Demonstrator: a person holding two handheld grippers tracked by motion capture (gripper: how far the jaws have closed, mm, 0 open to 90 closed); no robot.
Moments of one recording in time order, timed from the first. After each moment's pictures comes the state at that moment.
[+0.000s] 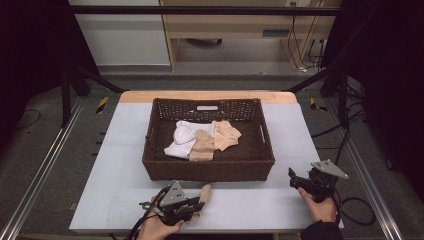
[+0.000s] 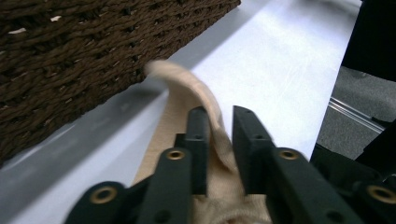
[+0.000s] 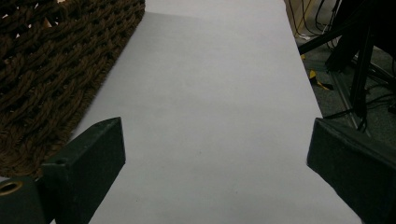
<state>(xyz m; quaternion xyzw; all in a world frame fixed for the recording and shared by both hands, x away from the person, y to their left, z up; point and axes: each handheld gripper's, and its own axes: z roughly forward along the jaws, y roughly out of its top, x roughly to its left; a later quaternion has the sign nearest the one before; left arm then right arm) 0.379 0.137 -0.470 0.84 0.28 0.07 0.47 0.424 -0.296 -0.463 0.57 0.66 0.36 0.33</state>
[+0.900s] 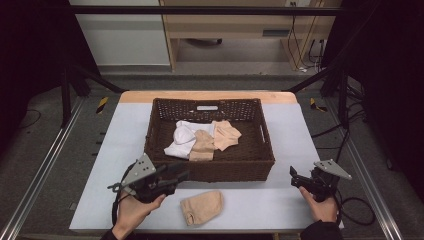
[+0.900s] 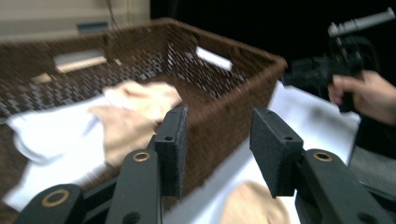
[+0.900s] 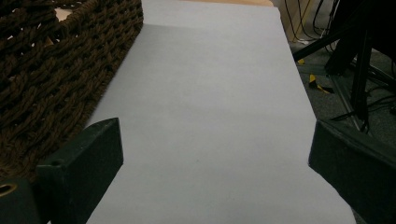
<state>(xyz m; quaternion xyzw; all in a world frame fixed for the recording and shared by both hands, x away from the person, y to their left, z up) 0.404 0.178 -0.373 0.74 0.31 0.16 0.57 0.423 -0.299 -0.459 0.57 0.65 0.37 0.34</state>
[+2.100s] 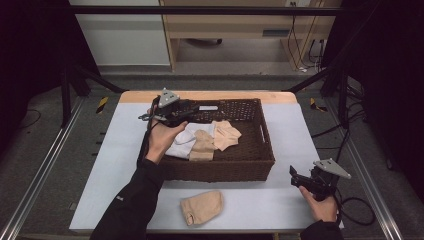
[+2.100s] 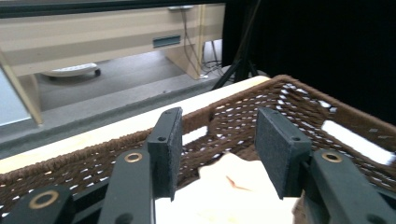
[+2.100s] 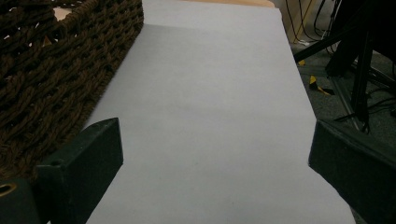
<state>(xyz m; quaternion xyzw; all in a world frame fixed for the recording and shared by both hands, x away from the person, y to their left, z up) 0.572 0.131 -0.350 0.72 0.38 0.26 0.51 0.426 -0.300 -0.460 0.57 0.65 0.37 0.34</state>
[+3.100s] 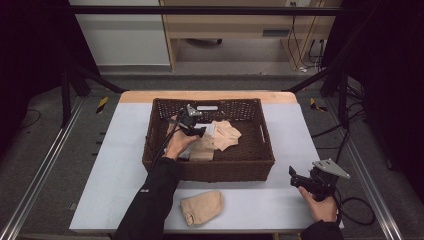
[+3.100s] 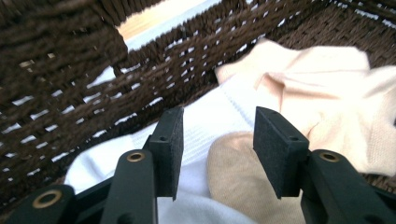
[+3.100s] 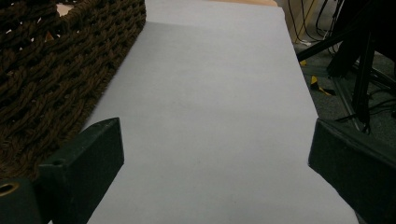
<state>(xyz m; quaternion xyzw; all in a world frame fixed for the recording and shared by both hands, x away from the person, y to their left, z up) 0.613 0.100 -0.437 0.83 0.38 0.21 0.34 0.426 -0.298 -0.461 0.57 0.65 0.37 0.34</state>
